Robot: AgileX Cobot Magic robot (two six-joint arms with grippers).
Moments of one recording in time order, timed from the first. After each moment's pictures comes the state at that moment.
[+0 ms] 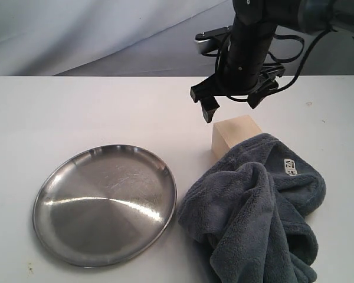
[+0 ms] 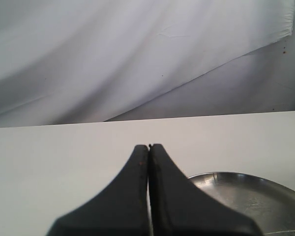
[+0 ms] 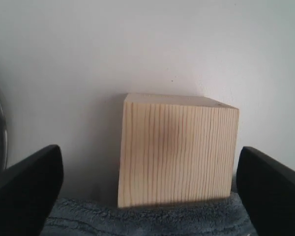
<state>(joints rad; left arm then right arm) -0.13 0.00 0.00 -0.12 0.13 0.11 0.58 2.13 -1.88 -0.06 1.21 0.07</state>
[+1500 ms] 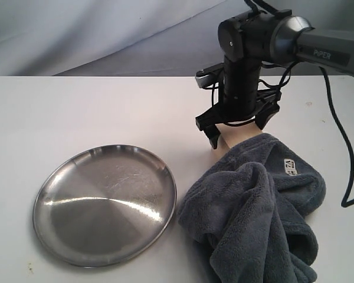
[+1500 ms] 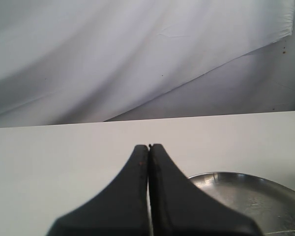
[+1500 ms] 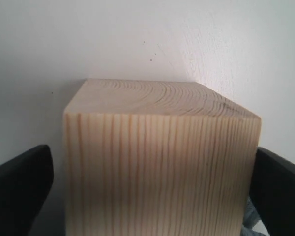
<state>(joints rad) -0.13 0.00 0.00 -0.12 0.13 0.11 0.58 2.26 -1.88 -0.14 1.22 0.10</state>
